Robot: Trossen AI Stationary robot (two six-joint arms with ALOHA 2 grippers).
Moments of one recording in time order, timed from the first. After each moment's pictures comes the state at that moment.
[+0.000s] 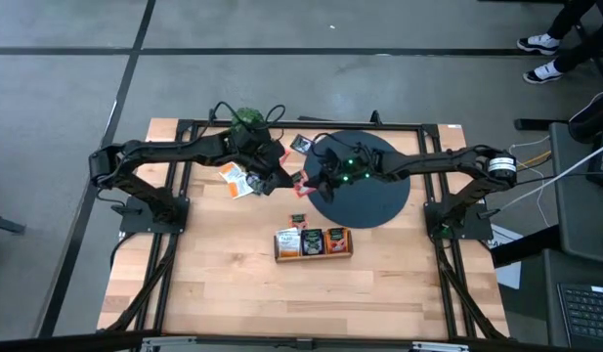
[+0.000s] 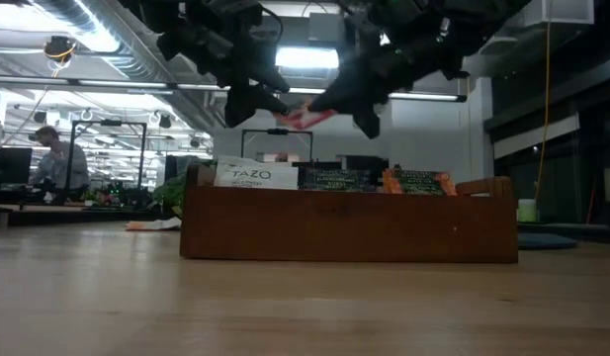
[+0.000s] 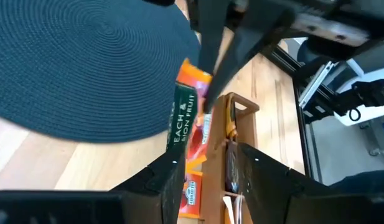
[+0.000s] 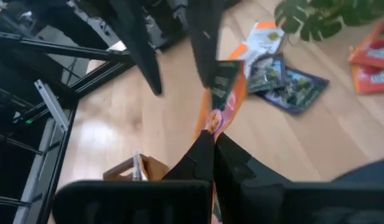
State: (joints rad) left arm 0.37 1.42 0.97 -0.19 0.50 -0.35; right arm -0.22 1.57 0.96 0.13 -0.27 0.40
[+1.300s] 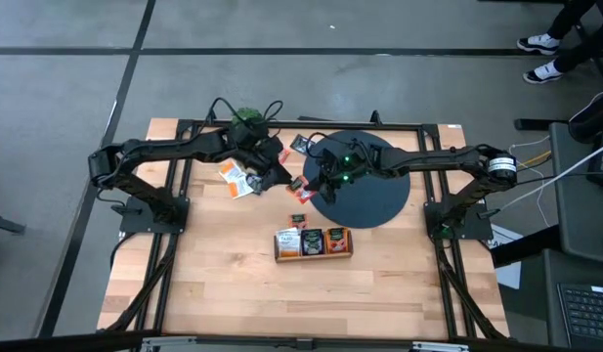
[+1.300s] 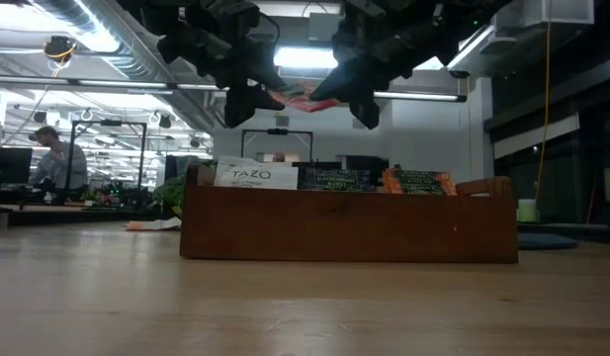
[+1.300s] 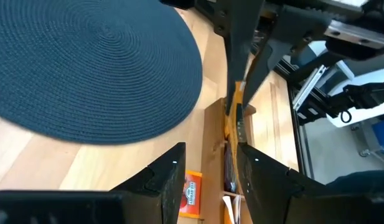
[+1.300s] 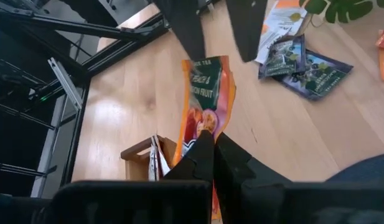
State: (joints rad) left arm 0.42 1.42 0.97 -0.19 0.56 -0.34; right arm -0.22 1.57 1.06 -0.05 -0.34 0.37
